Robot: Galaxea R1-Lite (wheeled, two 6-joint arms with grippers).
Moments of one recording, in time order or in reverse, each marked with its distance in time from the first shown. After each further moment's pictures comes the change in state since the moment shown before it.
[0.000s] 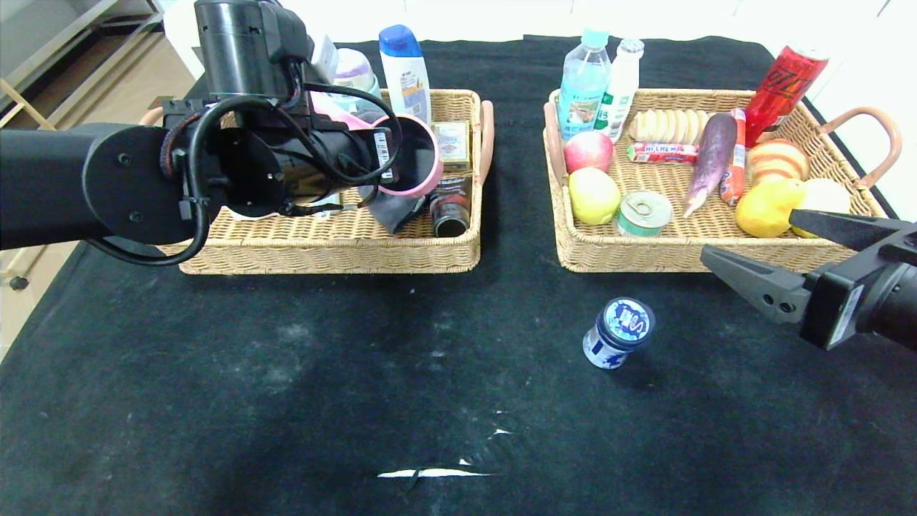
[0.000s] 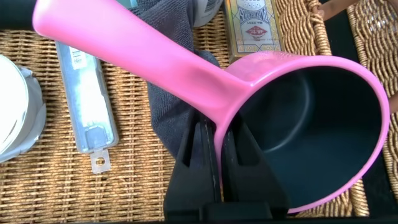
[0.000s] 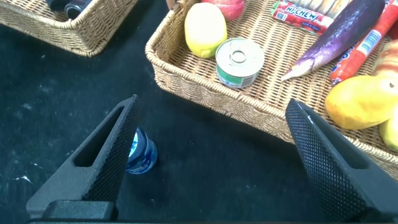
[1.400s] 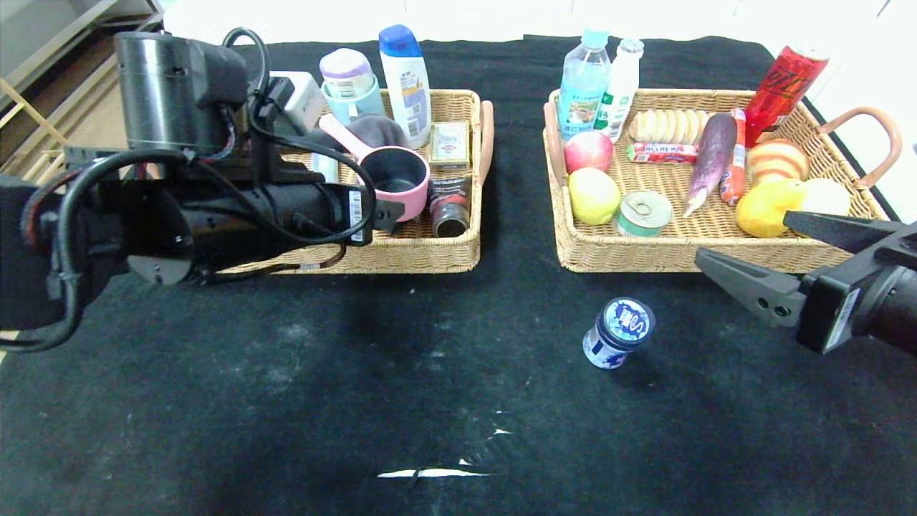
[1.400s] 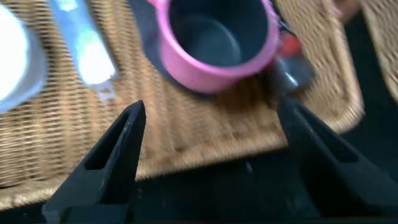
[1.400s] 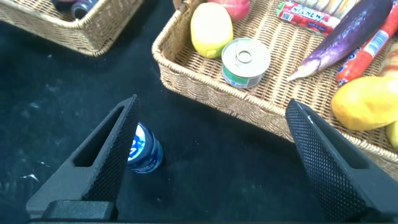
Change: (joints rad) left arm -0.026 -0.220 0.340 -0.002 -0.100 0.108; right arm 0.027 0.000 -0.001 0.001 -0.013 0.003
